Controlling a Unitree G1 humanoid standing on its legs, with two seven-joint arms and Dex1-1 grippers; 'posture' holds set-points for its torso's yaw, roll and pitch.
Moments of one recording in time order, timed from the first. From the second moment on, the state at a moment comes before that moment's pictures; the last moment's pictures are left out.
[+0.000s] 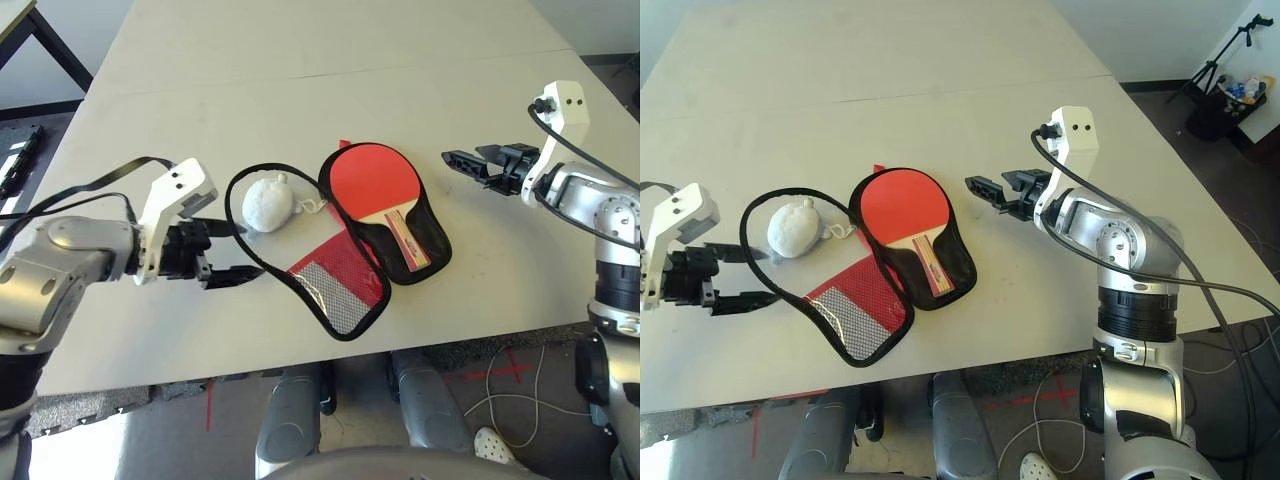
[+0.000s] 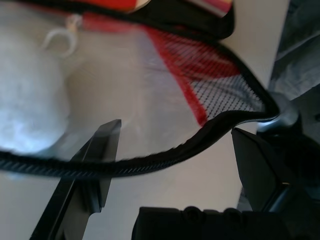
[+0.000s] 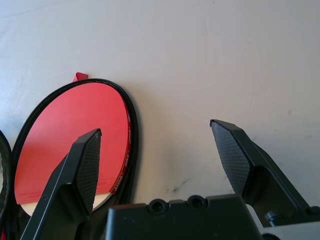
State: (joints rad) left arm -0.35 1.03 0.08 -0.49 -0.69 1.04 -1.07; right arm -0.70 -0.52 -0.20 0.01 0.54 1.01 0.40
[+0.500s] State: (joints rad) left arm -0.63 0.48 -0.09 -0.39 -0.76 1.06 -0.76; right arm -0.71 -0.48 -0.23 0.05 0.53 0.98 0.34
